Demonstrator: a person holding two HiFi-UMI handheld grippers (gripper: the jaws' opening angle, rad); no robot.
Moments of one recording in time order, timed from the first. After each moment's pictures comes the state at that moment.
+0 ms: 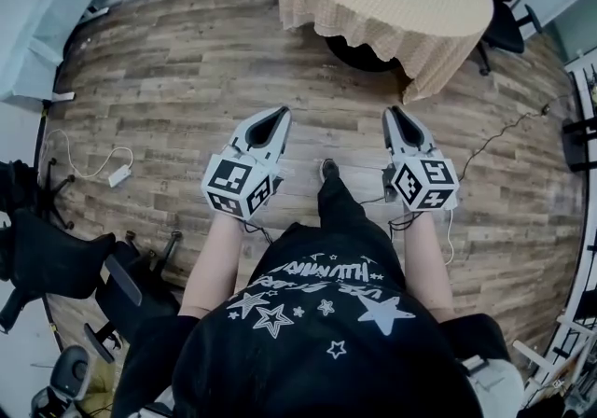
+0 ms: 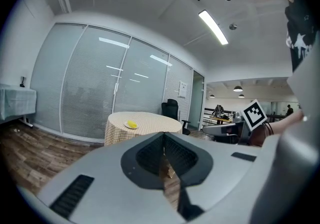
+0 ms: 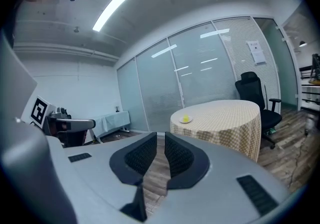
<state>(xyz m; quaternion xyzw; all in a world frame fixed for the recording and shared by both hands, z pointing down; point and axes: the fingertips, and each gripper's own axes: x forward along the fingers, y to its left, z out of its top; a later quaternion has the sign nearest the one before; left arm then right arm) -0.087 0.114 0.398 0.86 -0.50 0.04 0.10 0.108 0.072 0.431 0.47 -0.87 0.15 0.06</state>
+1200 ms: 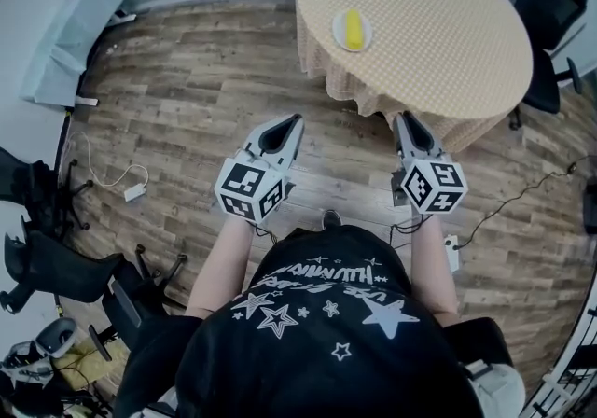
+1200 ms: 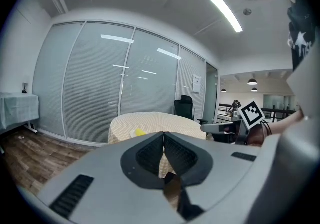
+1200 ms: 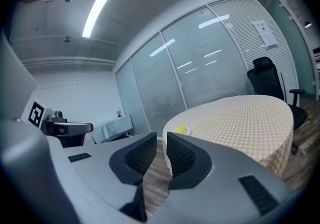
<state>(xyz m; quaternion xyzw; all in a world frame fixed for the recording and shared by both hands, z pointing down) -0.065 -0.131 0.393 0.83 -0.55 0.07 0.11 0.120 -0.201 0.435 0.42 -0.89 0.18 0.03</state>
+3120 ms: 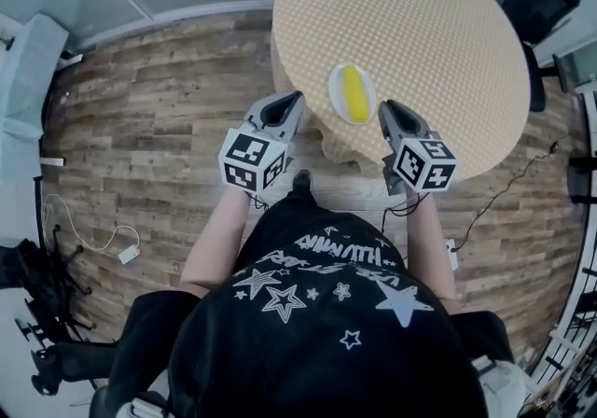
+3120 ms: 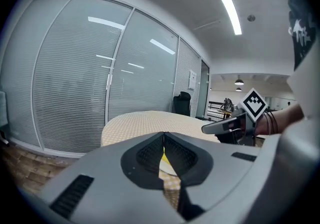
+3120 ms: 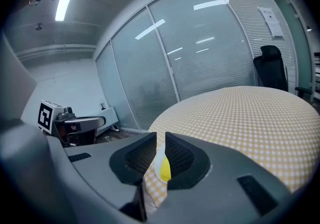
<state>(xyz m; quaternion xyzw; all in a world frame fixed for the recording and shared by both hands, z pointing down) -0.158 -0.439 0.427 0.88 -0.45 0.09 0.11 0.009 -0.451 0.464 0.47 -0.85 0.23 0.10</state>
